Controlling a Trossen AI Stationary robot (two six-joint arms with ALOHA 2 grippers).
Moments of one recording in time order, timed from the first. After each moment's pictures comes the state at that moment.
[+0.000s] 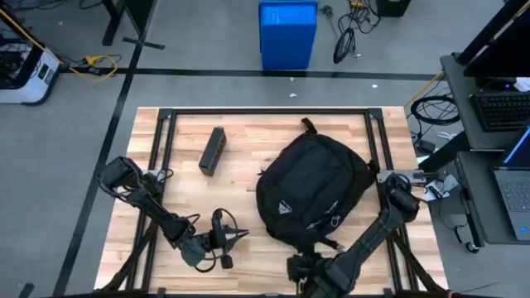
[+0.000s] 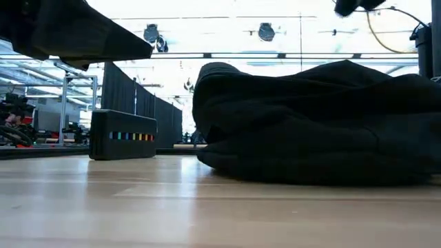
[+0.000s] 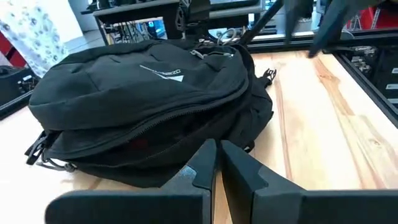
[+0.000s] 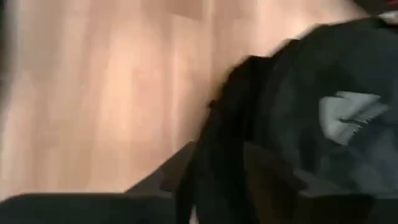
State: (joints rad) left arm -0.79 1.77 0.68 0.72 -0.97 -0.17; right arm 0.78 2.14 1.88 -1.24 0.66 0.69
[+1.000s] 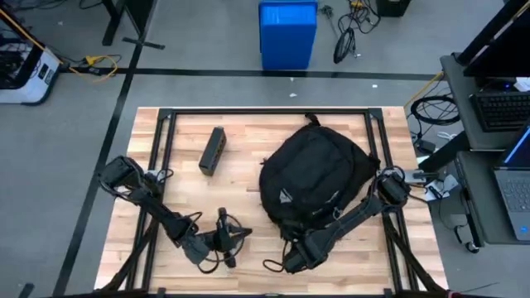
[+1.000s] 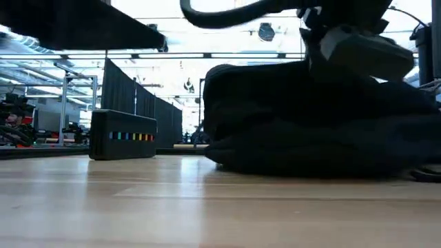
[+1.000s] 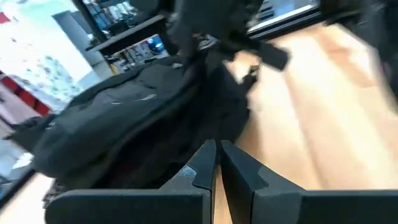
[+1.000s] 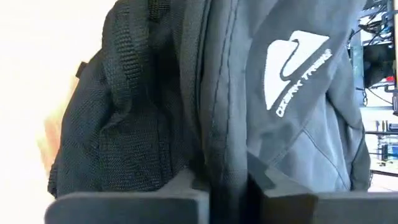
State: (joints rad) left arm -0.73 1.77 0.71 0.72 -0.94 0.14; right arm 0.59 2.13 1.69 -1.36 0.75 0.77
